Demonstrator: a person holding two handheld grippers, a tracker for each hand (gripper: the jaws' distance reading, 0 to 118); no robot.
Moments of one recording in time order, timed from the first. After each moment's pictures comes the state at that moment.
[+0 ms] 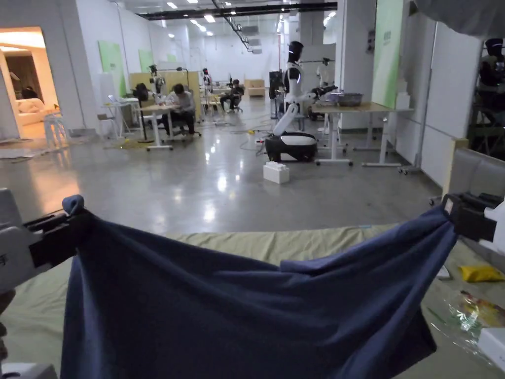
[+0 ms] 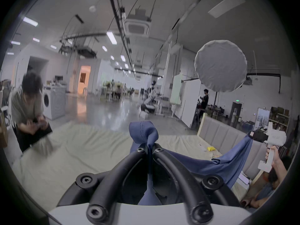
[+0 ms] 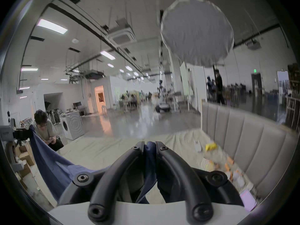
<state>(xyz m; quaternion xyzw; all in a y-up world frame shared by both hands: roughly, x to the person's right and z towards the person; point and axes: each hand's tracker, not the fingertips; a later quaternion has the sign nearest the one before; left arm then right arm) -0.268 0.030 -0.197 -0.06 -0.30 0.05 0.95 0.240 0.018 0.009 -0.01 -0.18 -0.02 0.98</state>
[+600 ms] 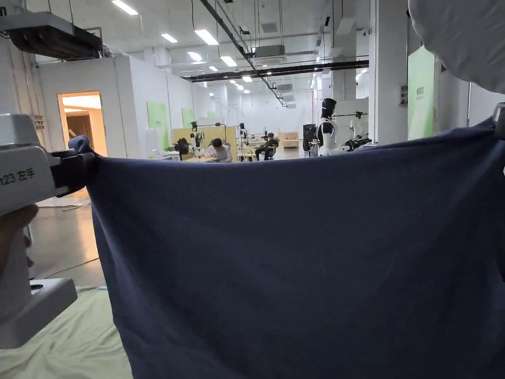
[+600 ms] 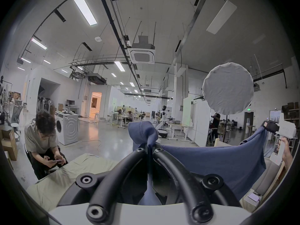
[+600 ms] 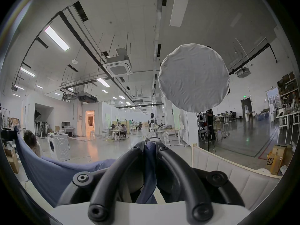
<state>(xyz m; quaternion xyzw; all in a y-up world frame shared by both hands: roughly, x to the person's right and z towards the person) -0.288 0.153 -0.225 0.03 -0.23 0.04 0.97 0.238 0.166 -0.012 0.11 -0.24 0.02 0.96</state>
